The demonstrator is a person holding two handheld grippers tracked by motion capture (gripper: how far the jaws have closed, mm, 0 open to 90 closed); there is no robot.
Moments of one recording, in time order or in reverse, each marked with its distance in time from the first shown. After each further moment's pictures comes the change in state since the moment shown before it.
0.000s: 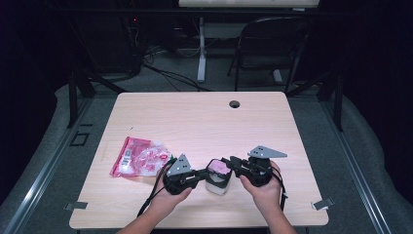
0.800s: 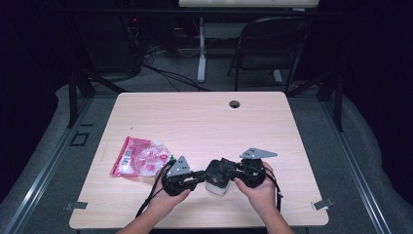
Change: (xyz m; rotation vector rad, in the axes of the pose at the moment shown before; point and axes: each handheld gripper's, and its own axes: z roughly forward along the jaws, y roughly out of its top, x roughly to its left) left arm 0.002 -0.006 0.000 0.047 0.008 -0.004; right arm 0.002 -0.008 0.018 0.083 0.033 -0.016
